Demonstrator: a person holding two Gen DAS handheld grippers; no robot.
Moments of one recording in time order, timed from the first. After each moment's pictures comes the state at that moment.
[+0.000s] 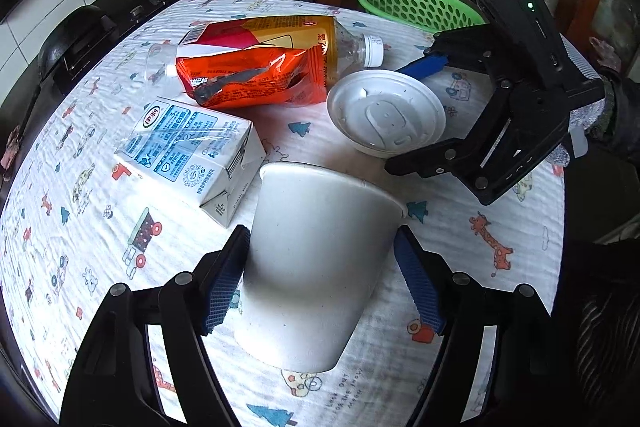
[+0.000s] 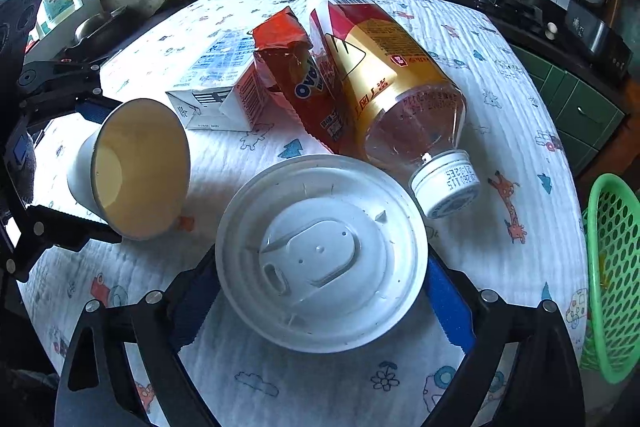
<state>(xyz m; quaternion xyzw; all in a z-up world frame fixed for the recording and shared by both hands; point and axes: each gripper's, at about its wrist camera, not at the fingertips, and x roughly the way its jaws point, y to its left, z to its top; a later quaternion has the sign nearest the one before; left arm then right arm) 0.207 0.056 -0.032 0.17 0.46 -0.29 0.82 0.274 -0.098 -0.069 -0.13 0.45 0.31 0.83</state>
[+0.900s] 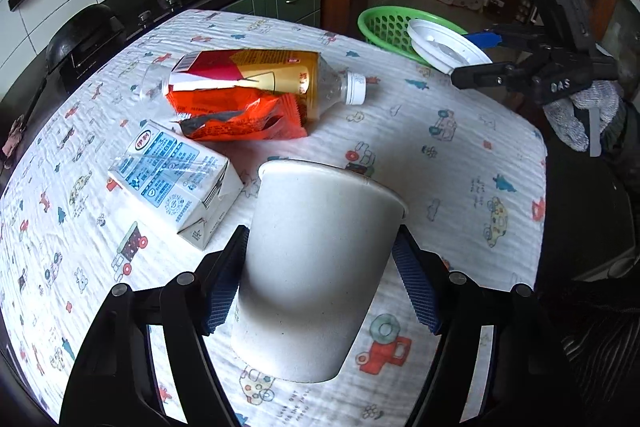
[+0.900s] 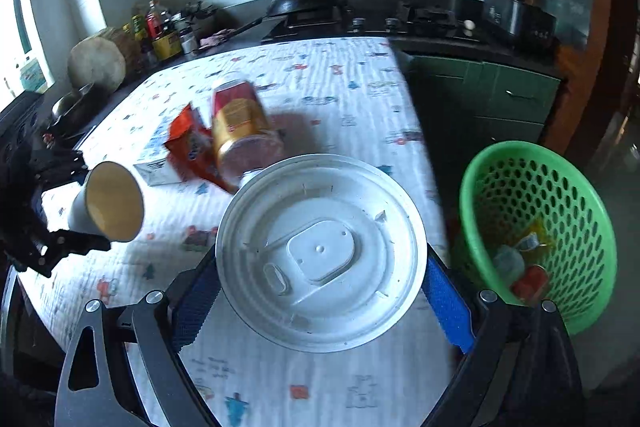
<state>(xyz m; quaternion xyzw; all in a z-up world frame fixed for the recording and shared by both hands) 0.203 0.031 -0.010 0.13 0.45 -0.28 0.84 0.272 -0.244 -0.007 -0.04 0.41 0.22 0.88</state>
